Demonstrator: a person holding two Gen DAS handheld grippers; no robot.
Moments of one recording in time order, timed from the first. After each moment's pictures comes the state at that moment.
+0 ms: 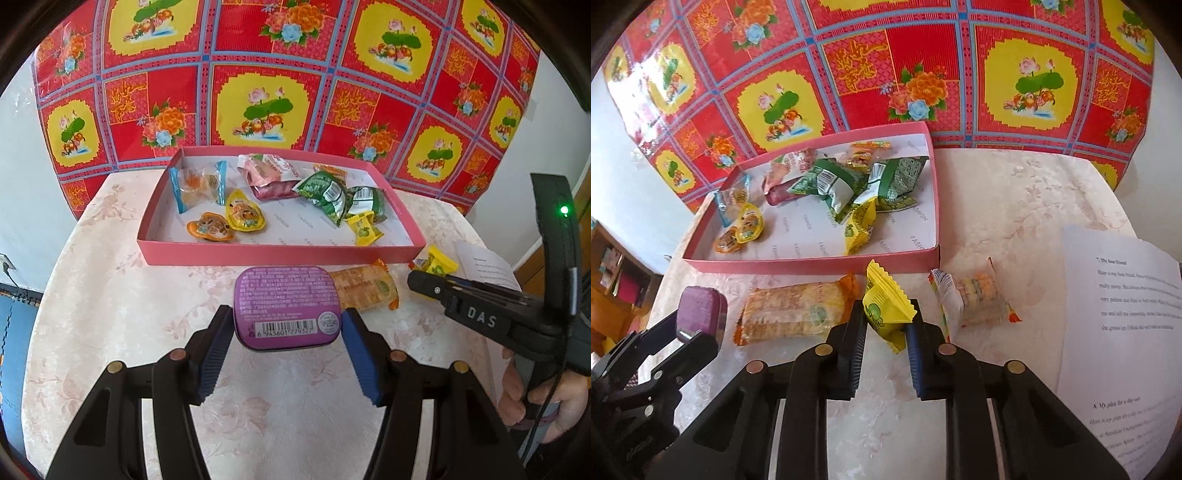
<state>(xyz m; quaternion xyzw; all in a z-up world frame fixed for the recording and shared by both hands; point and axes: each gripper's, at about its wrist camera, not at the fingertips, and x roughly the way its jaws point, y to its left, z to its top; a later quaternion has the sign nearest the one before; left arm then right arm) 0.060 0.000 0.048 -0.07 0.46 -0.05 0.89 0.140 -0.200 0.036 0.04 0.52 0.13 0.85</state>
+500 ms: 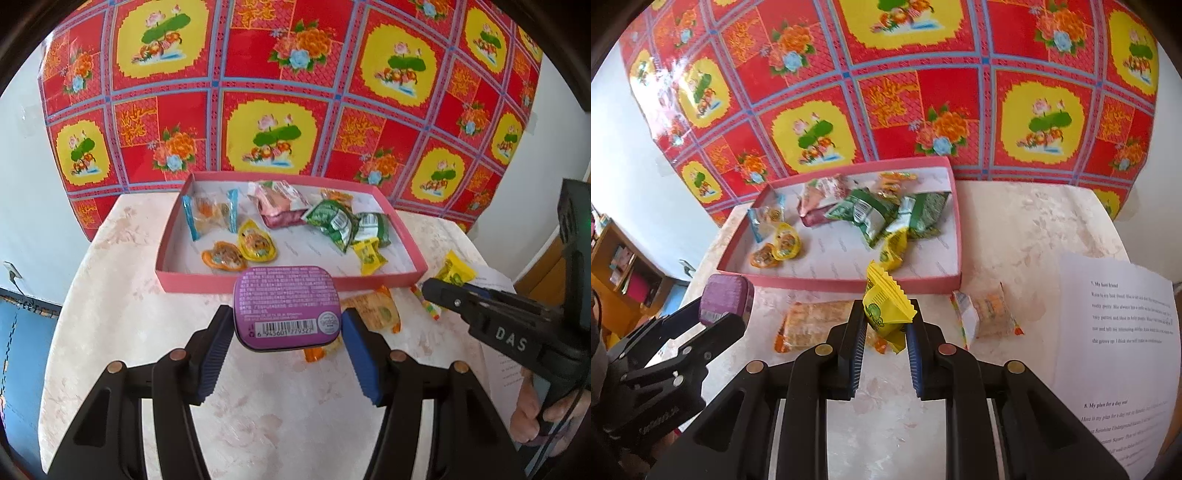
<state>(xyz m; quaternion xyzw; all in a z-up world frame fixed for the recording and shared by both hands) 0.068 0.012 0.068 -0.07 0.43 -0.04 0.90 0.136 -0.185 0.068 0.04 0.49 0.16 0.86</state>
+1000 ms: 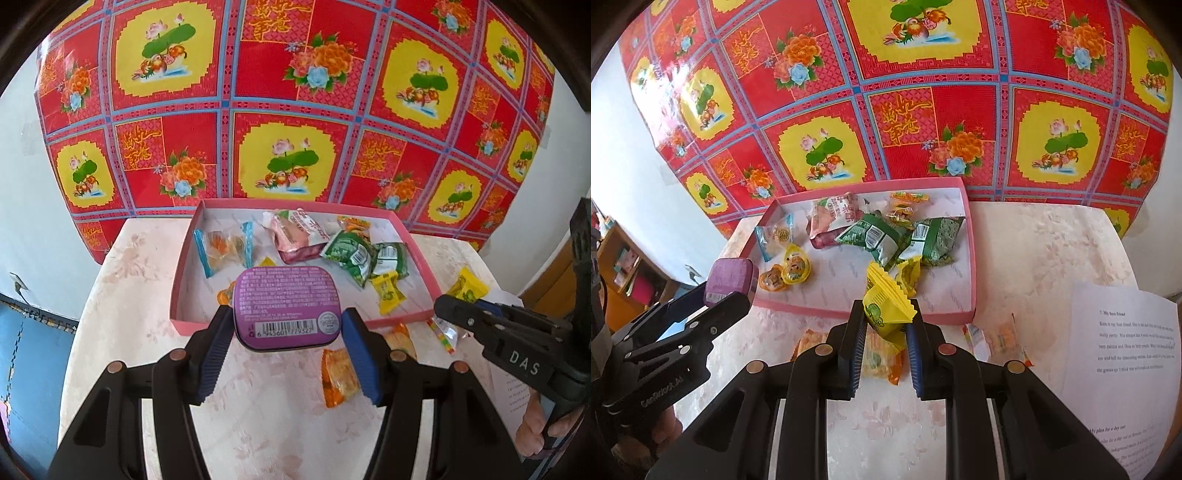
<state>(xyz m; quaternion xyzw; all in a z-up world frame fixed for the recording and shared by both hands) 0.100 0.022 0.076 -0.07 0.43 -0.02 0.90 0.158 -0.178 0.074 0.04 0.48 0.17 0.86</state>
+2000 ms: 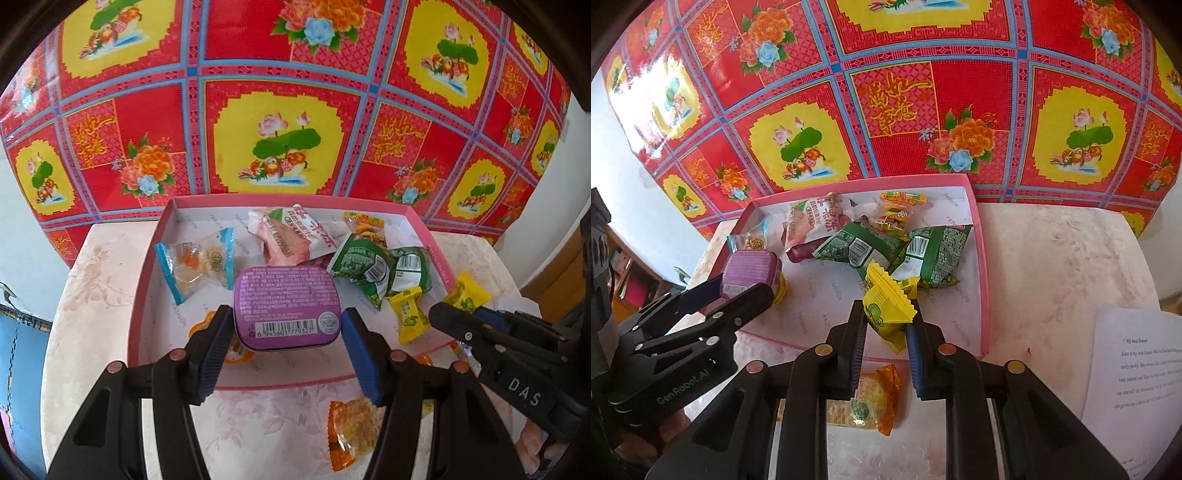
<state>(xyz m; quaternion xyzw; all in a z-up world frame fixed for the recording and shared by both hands) 0.157 0.014 0.042 -0.05 0.46 -0.03 0.89 0.195 -0.165 0.043 0.04 0.50 0.15 0.85</state>
